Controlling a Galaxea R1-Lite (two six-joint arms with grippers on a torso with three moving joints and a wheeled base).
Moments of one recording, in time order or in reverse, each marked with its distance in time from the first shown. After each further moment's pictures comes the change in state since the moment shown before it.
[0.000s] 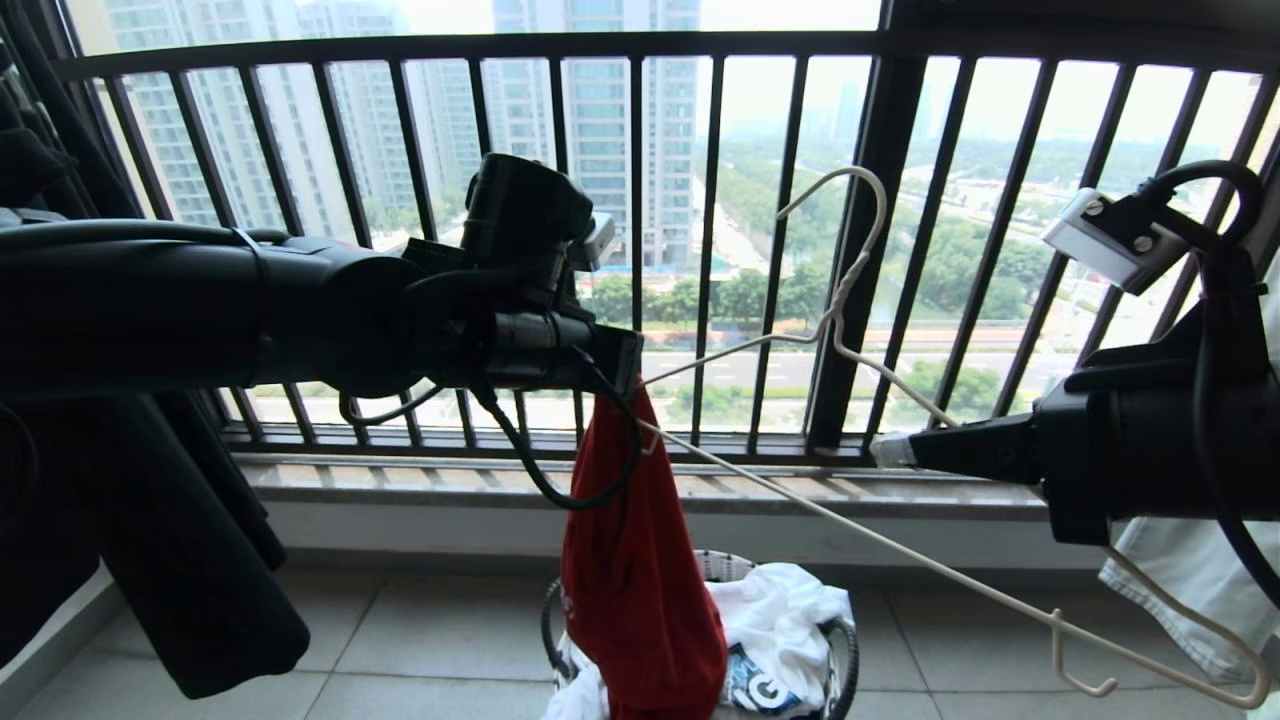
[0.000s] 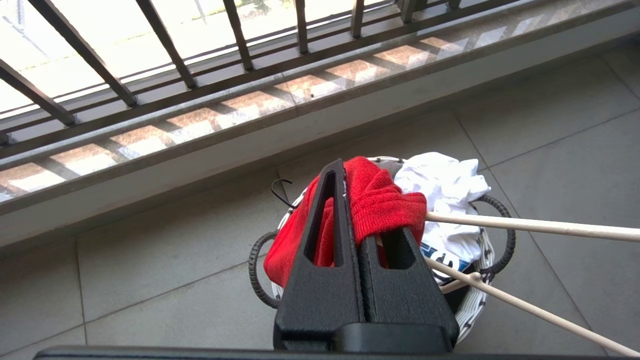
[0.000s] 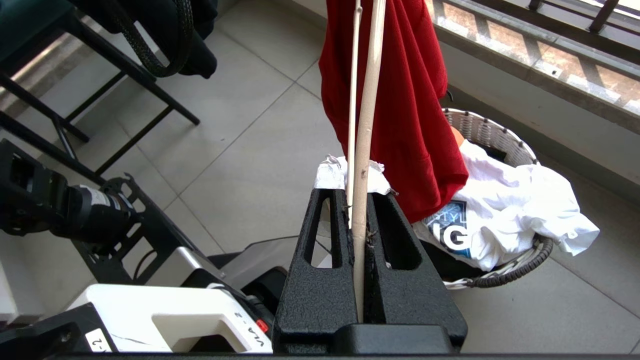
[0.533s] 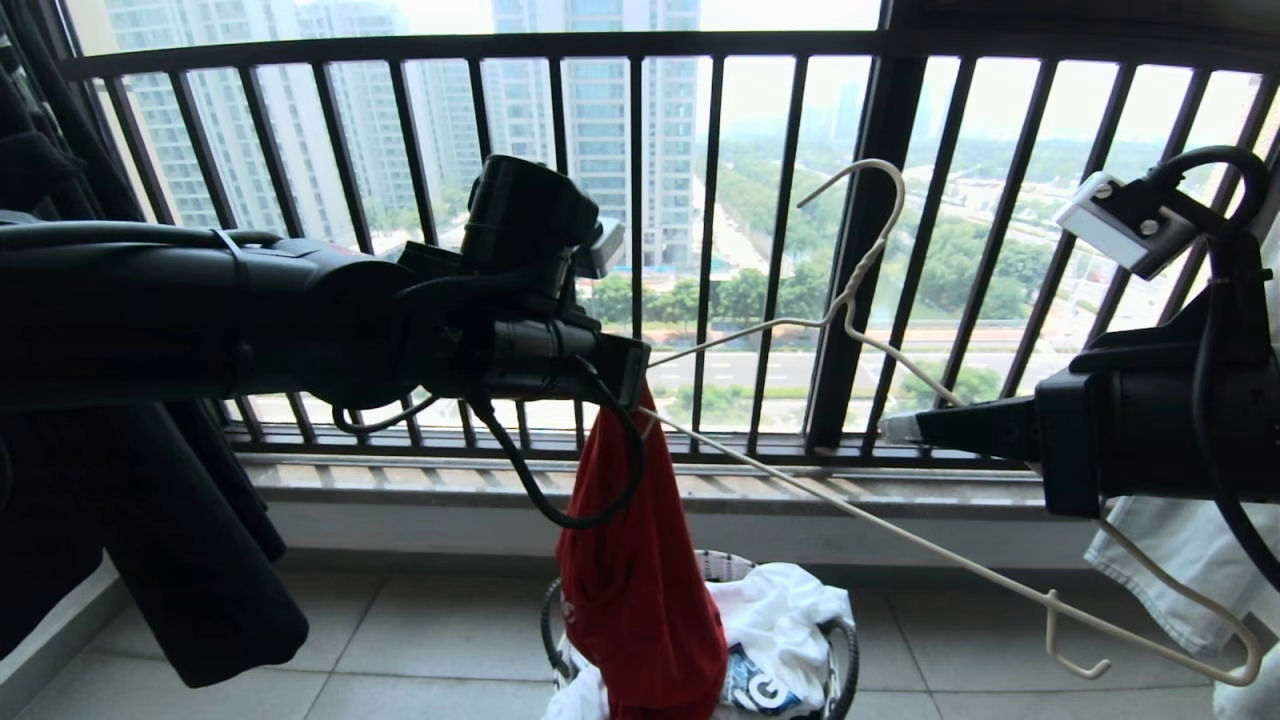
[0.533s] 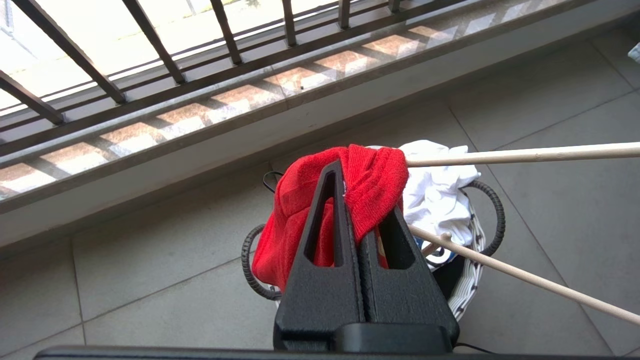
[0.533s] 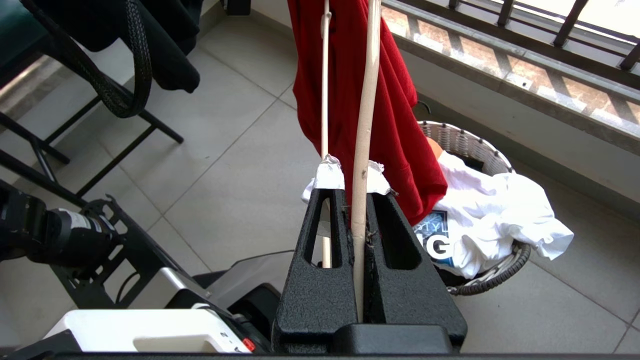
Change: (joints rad) left arm -0.024 -0.026 0.032 0.007 -0.004 0.002; right arm -0.022 -0.002 0.002 -0.032 -0.031 0.000
